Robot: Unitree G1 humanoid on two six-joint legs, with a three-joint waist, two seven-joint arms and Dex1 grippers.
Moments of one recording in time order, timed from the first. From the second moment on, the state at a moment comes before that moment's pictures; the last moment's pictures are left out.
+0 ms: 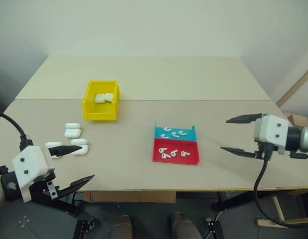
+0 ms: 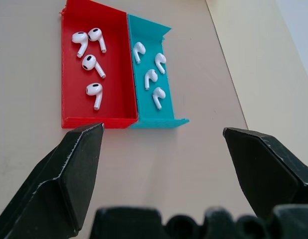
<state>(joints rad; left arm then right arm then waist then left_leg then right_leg) 0.41 0.89 0.74 -0.72 -0.58 0.42 -1.07 -0.21 -1.07 -0.22 -0.25 0.32 0.09 1.16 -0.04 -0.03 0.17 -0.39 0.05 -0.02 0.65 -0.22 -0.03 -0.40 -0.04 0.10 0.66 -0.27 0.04</state>
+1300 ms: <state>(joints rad) 0.03 1.13 0.73 -0.69 -0.66 1.56 -0.51 -0.26 -1.08 -0.12 -0.30 0.31 0.14 1.20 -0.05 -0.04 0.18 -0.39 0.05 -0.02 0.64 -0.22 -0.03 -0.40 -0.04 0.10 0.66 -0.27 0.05</state>
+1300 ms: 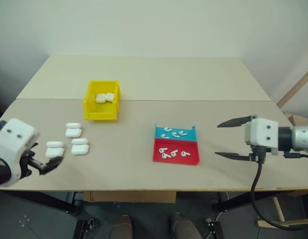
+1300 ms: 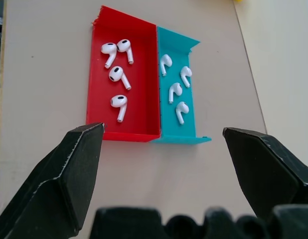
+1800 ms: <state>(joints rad) -0.24 1.19 0.45 -0.21 -0.71 1.61 -0.34 -0.26 -1.07 -0.10 -0.31 0.29 0.14 1.19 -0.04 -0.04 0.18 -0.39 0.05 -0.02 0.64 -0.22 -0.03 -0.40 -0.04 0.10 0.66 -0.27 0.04</state>
